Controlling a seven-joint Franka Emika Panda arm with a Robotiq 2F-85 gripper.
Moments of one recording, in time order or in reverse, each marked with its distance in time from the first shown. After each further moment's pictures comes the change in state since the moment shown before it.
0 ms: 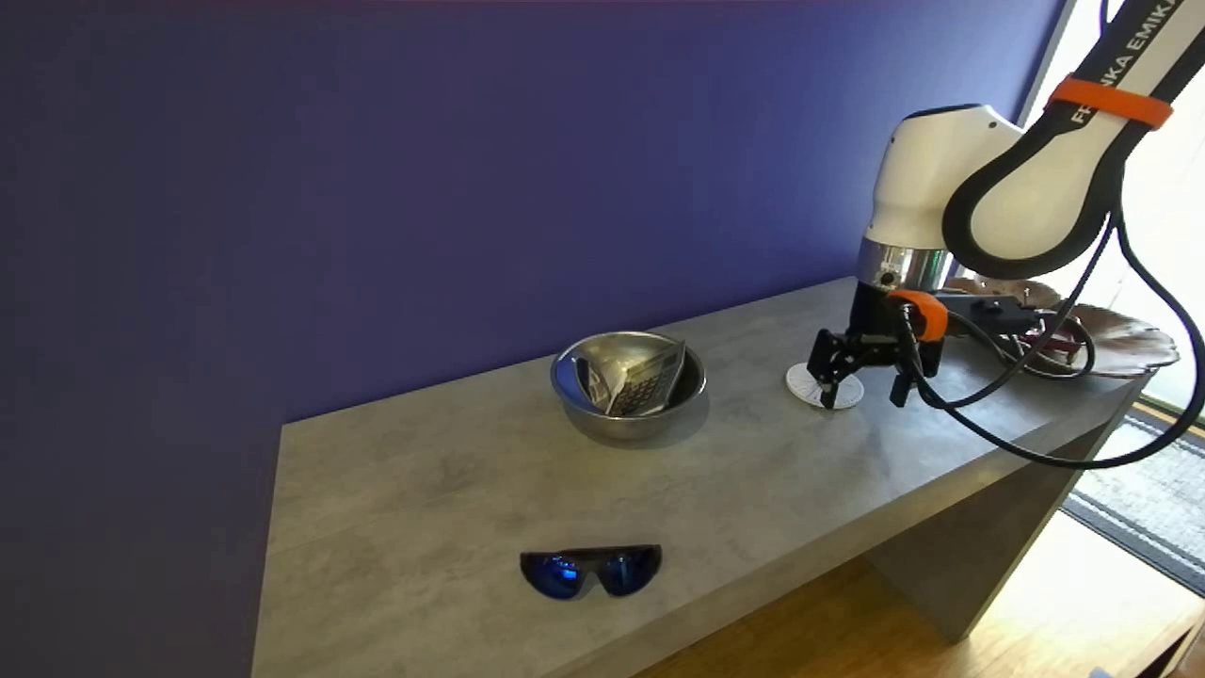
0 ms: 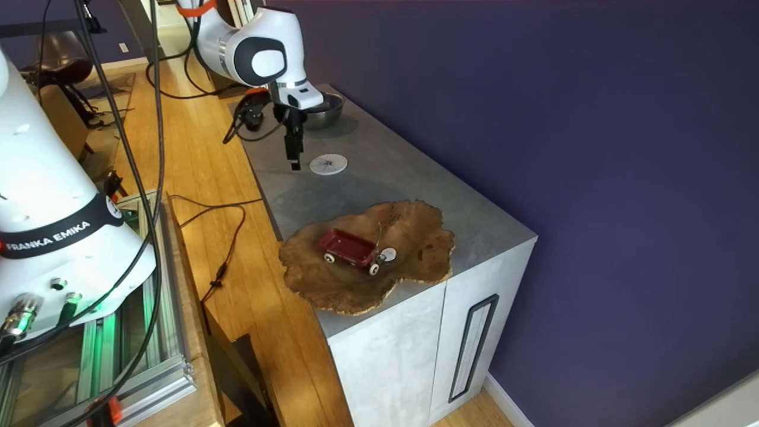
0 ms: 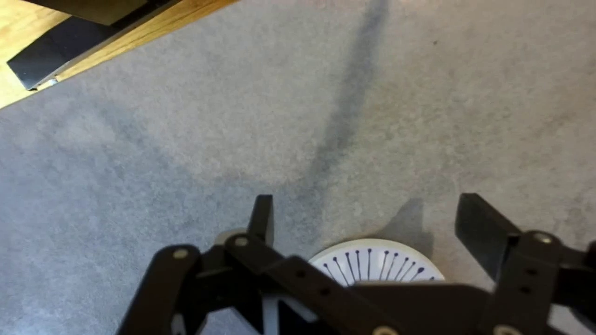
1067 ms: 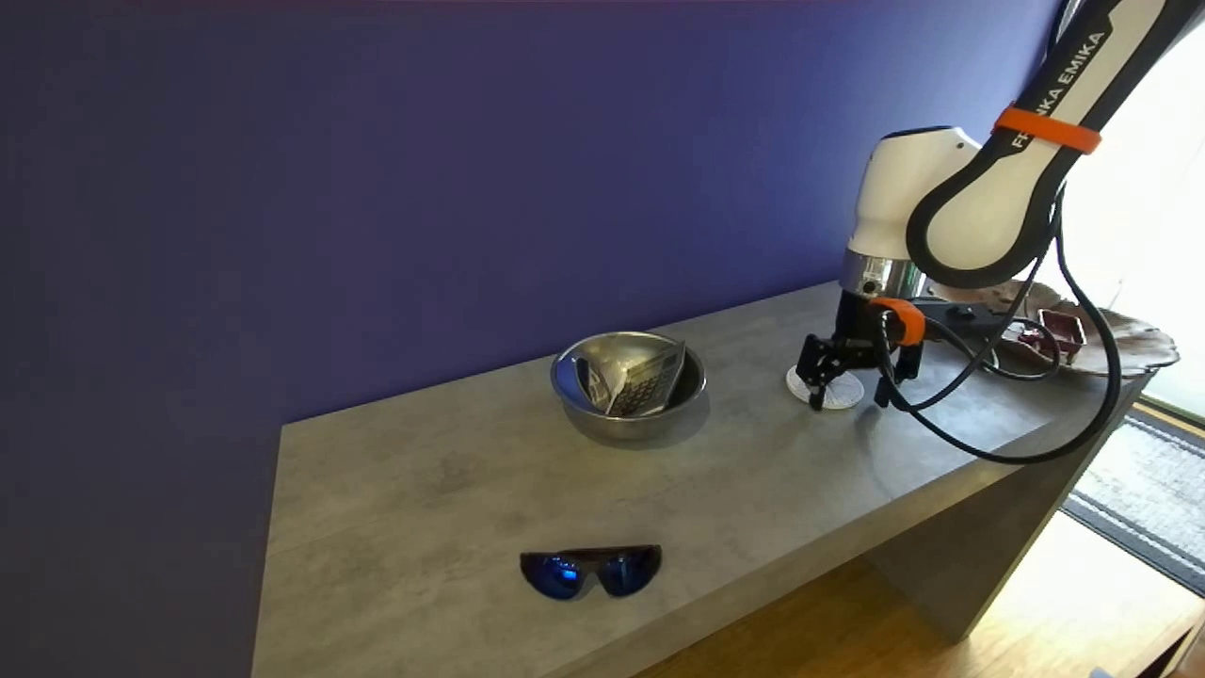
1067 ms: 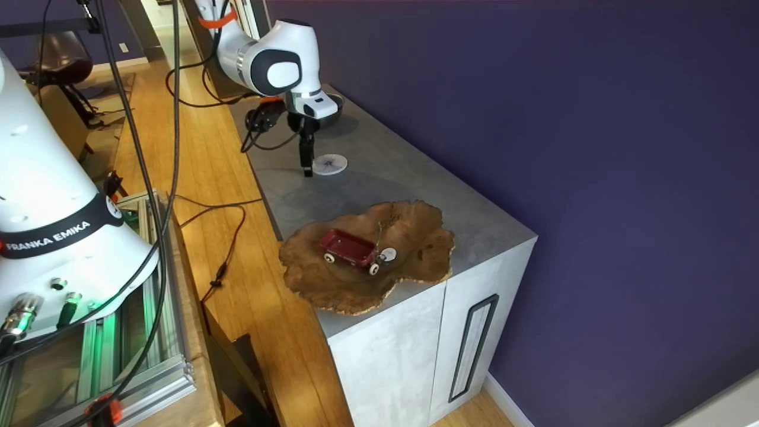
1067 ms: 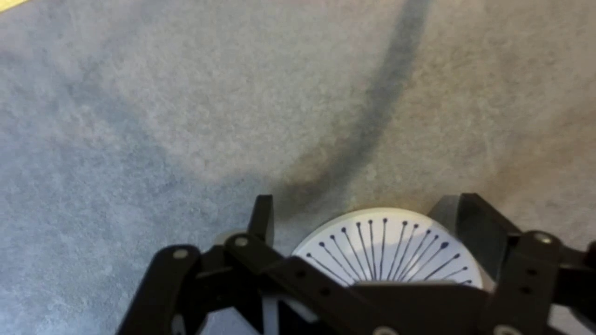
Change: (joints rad) arm -0.022 0.089 -0.025 0.080 0.021 -0.001 -0.085
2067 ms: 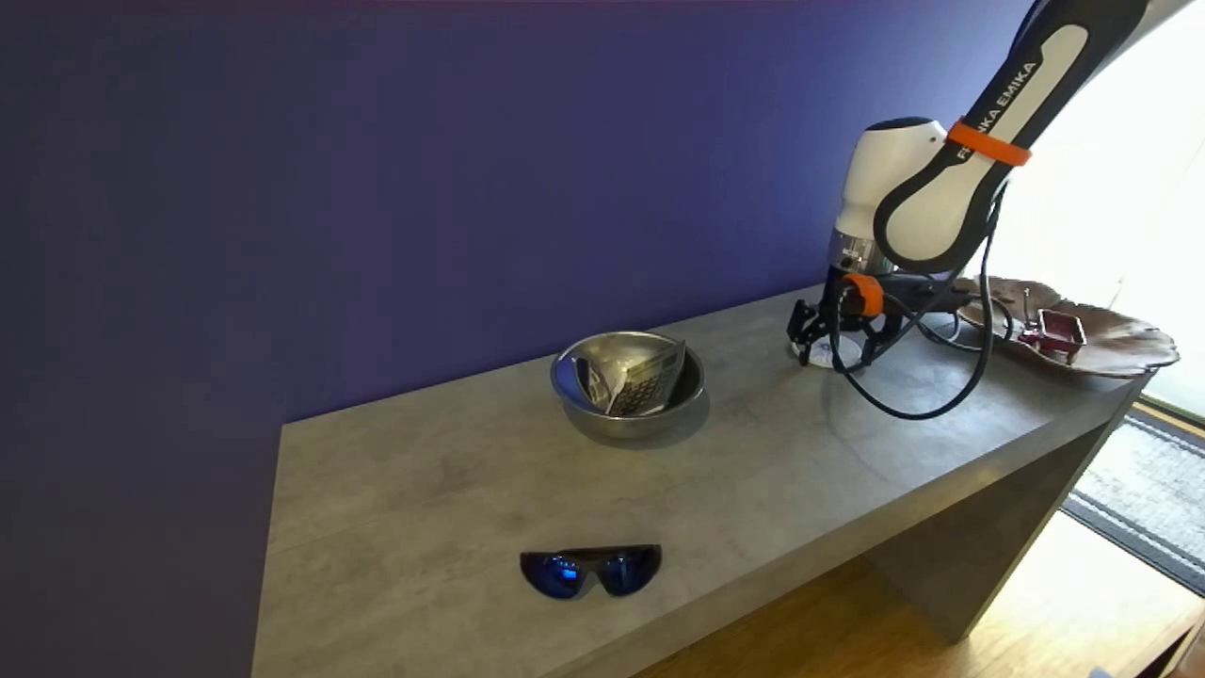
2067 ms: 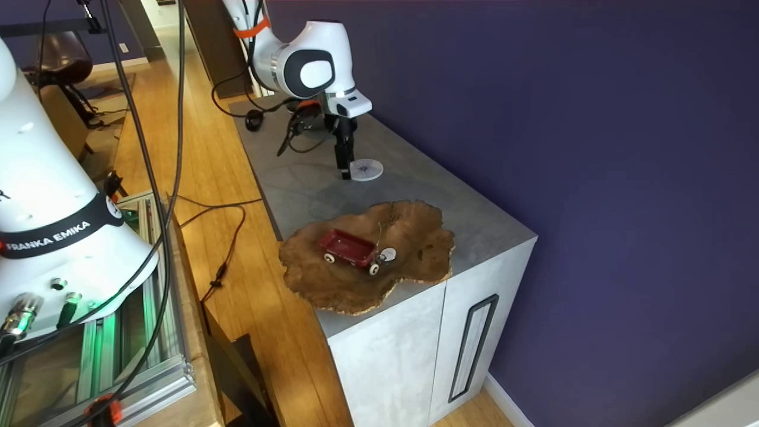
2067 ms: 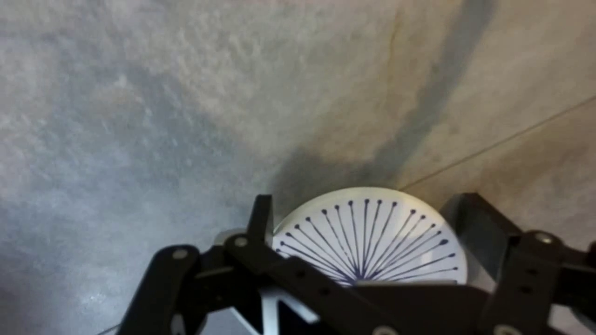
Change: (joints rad) arm 0.076 0.073 -0.221 0.124 -0.037 0.000 0.079
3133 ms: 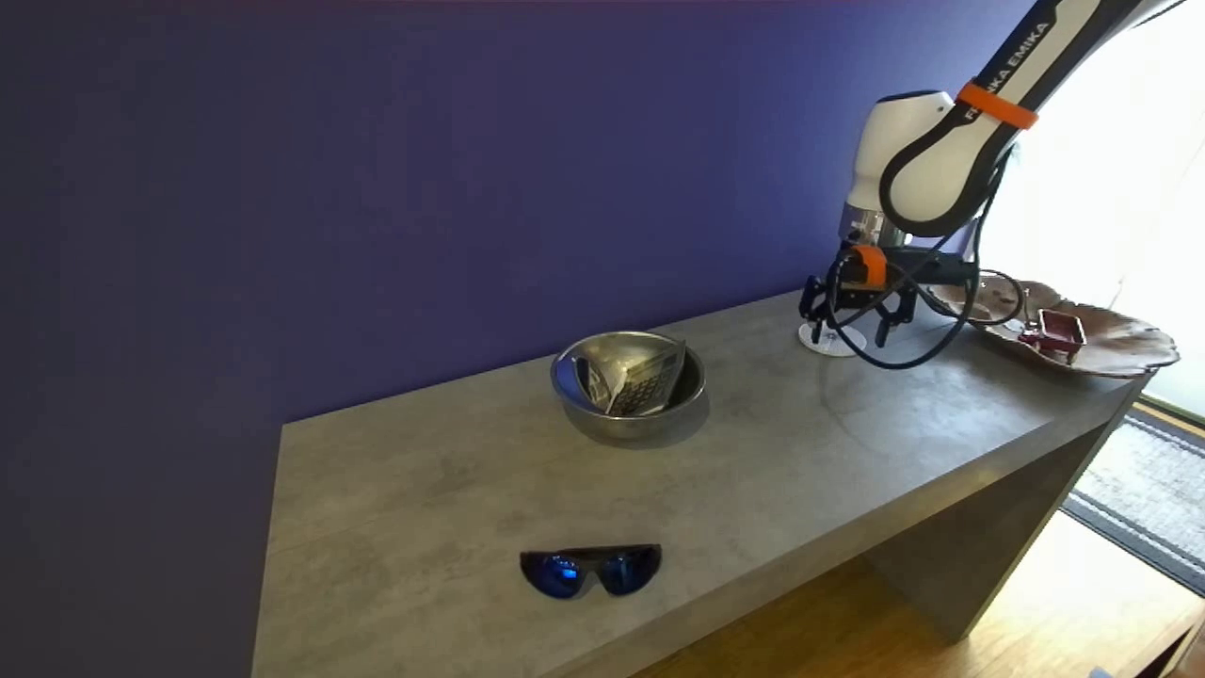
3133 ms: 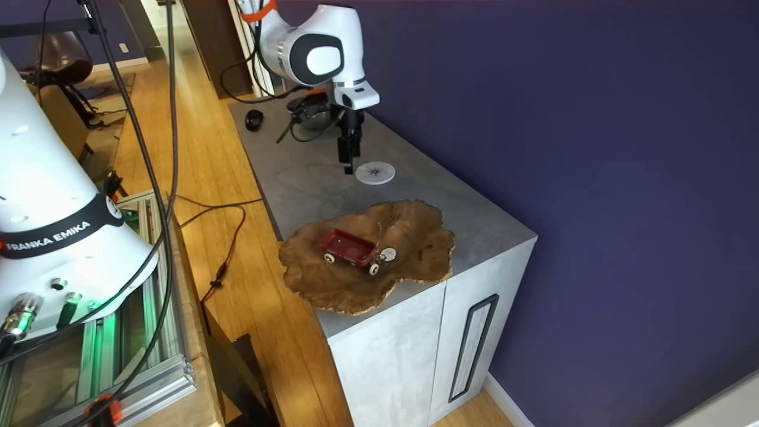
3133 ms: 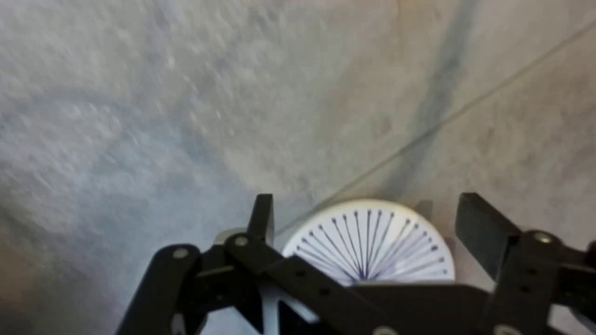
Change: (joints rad) arm -0.066 -0.073 0.017 -0.014 -0.002 -0.092 0.055
